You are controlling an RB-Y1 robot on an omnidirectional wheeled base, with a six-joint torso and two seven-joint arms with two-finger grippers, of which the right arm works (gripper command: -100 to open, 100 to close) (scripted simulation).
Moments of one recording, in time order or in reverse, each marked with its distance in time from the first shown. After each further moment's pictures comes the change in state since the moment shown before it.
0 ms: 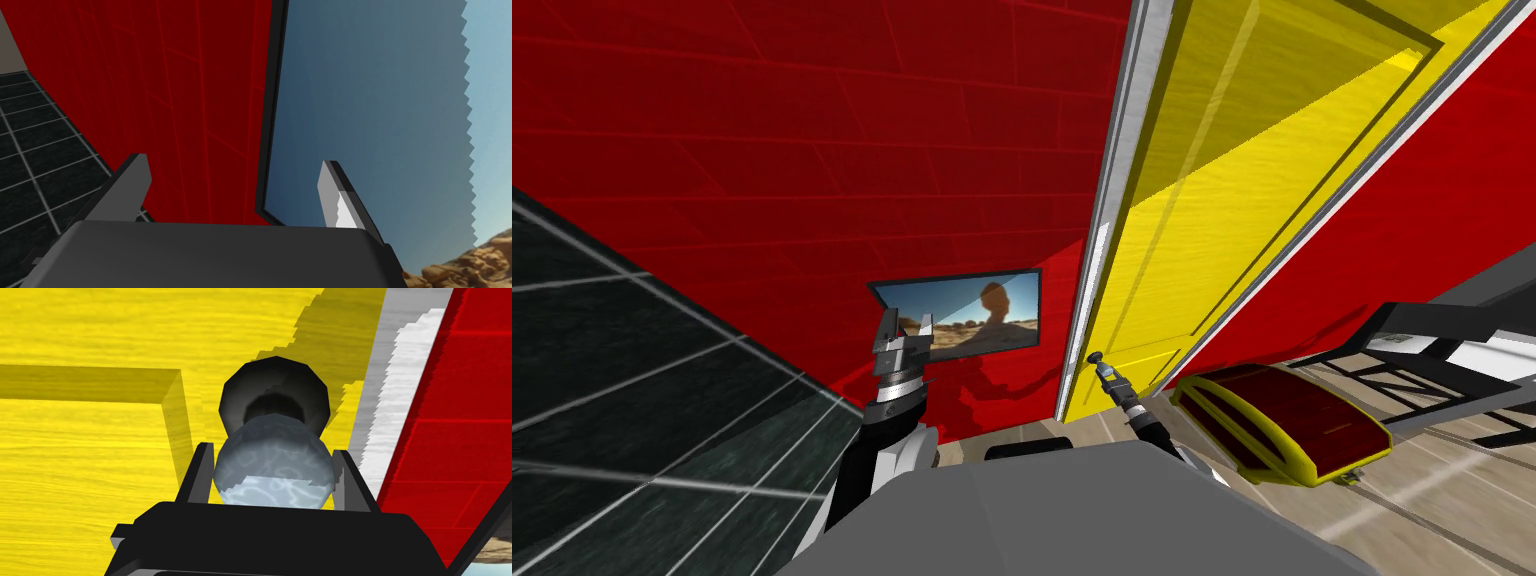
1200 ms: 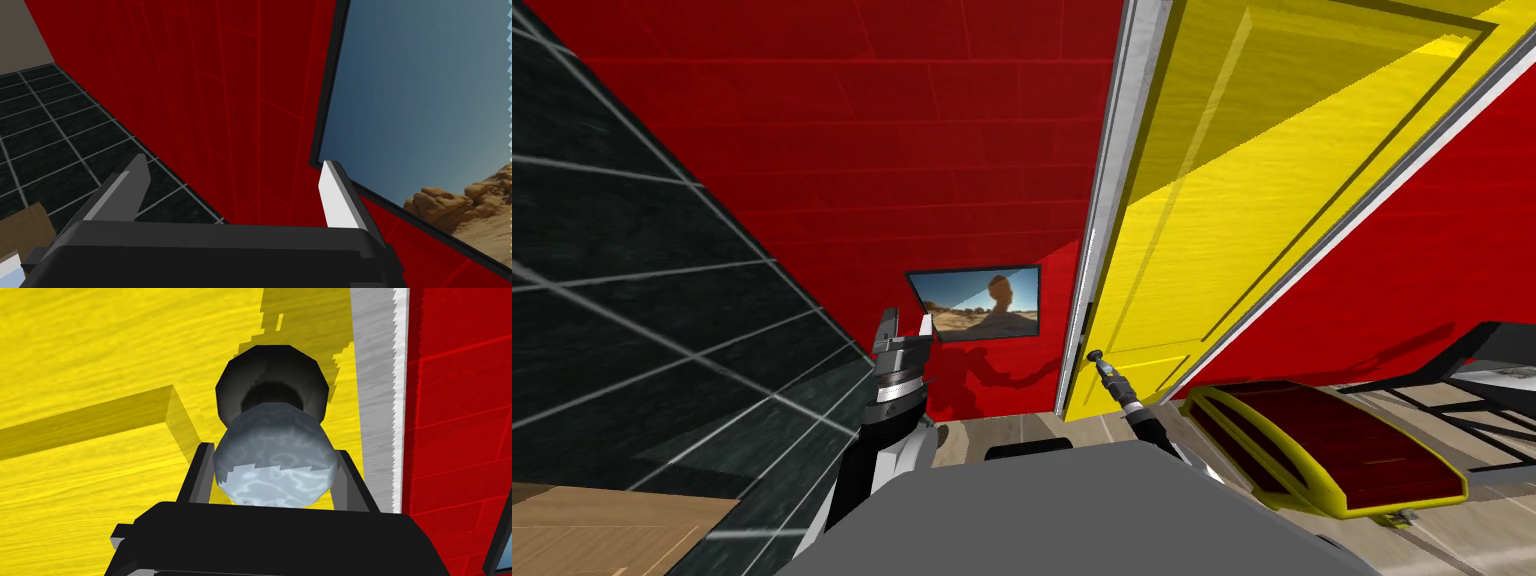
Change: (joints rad) arm -0.021 0.011 0.003 0.006 -0.055 0.017 -0.241
